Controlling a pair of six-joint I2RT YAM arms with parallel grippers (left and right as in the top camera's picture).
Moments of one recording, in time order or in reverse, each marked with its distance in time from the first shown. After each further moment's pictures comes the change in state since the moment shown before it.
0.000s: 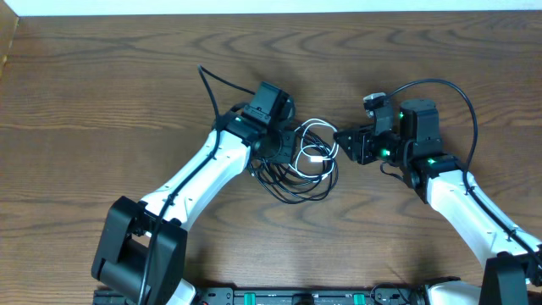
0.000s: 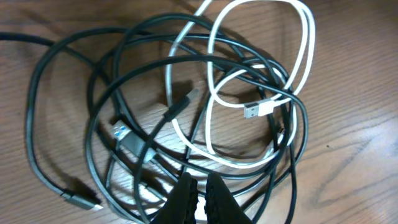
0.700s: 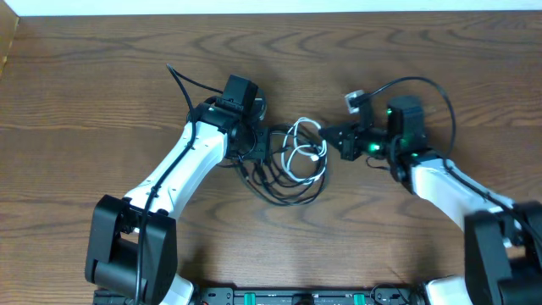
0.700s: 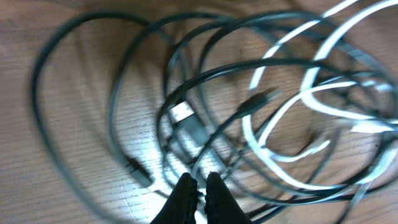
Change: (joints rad) left arm 0.148 0.000 0.003 -0.122 0.003 0.049; right arm 0.018 0.162 0.001 0.296 -0.281 0.085
